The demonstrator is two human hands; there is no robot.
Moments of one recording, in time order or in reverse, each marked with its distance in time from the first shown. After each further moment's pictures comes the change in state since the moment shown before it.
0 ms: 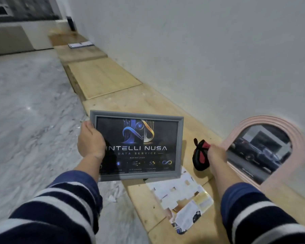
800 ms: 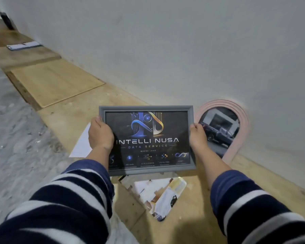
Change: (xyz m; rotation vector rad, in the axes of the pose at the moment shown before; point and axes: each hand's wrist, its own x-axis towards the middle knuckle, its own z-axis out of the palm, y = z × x) left_hand -0.047 0.061 0.073 -0.156 -0.345 0.049; right_hand -0.022 -0.013 -0.055 0.057 -0.022 -0.375
